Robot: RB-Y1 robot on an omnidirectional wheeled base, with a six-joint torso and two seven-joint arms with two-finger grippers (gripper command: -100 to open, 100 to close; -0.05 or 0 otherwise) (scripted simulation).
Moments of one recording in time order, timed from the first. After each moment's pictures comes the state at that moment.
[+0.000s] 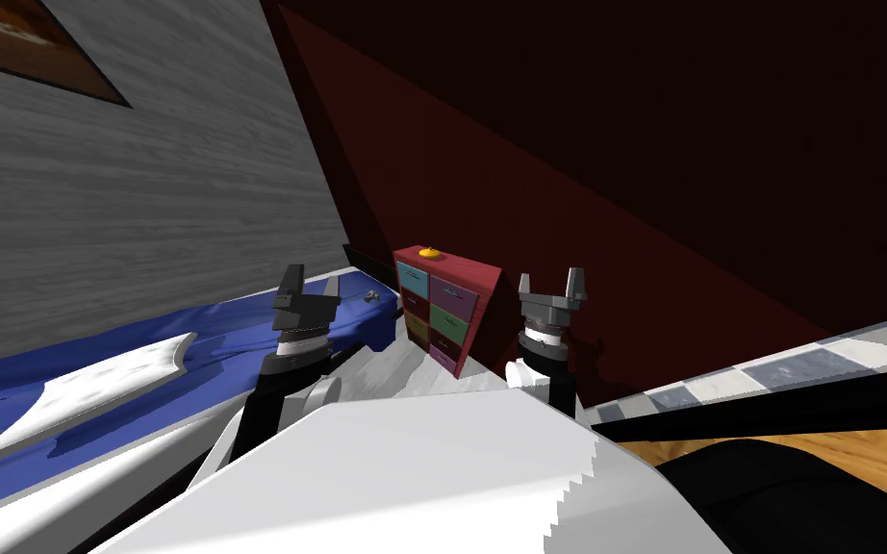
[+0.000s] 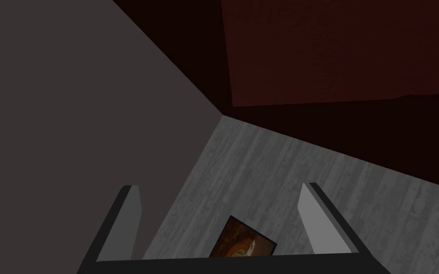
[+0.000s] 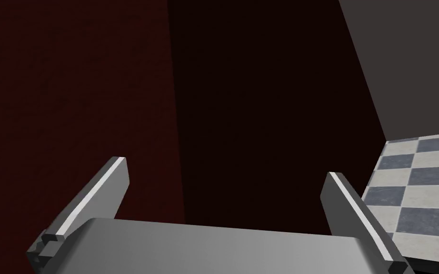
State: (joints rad) left arm 0.51 0.02 0.03 -2.38 -0.05 -0.47 0.10; right arm 0.48 0.01 -0.03 -2.38 -0.05 -0.59 -0.13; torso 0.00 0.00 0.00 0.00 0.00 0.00
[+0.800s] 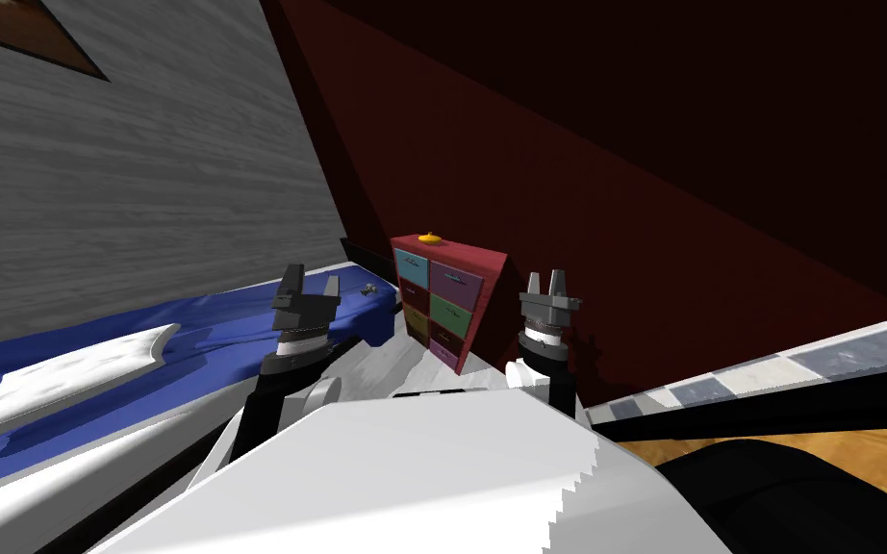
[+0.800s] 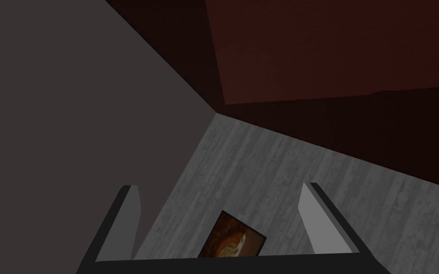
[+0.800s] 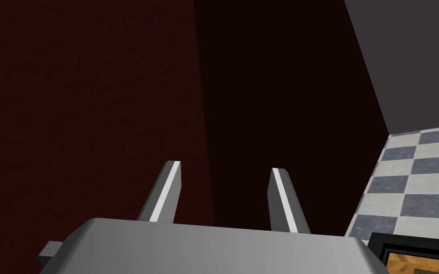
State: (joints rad) left arm 0.51 0.02 0.03 -2.38 -0.05 -0.47 0.10; right arm 0.48 0.01 -0.03 -2.38 -0.05 -0.59 -0.13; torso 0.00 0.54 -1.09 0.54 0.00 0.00
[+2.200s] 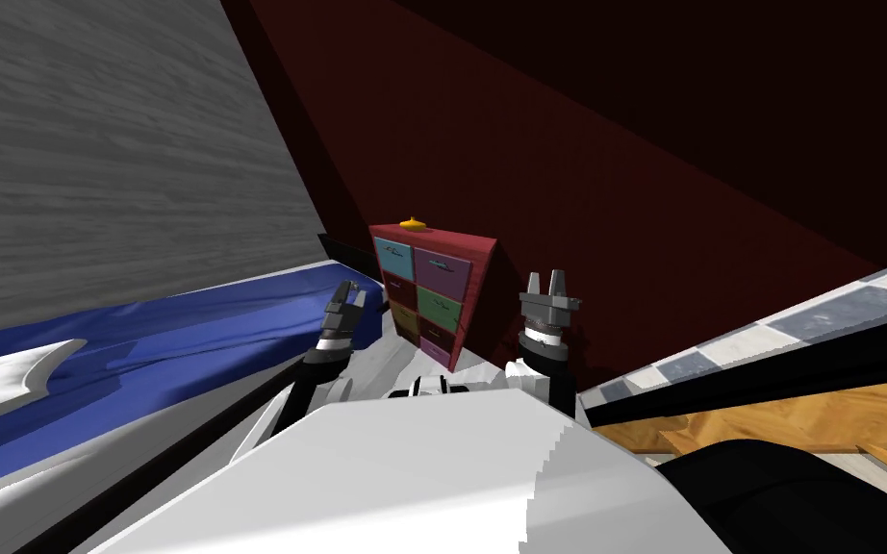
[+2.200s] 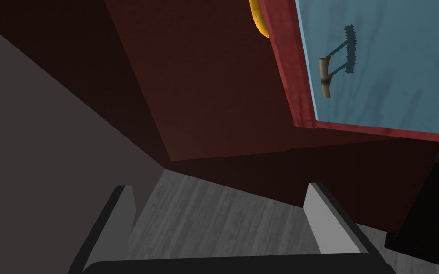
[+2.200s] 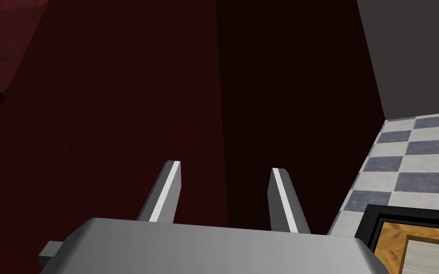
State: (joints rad) left arm 0.46 0.13 -0.03 -2.16 -0.08 -0.48 0.08; right arm 0.48 0.01 -0.03 -2.38 -0.05 -0.59 -0.13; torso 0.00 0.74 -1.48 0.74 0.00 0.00
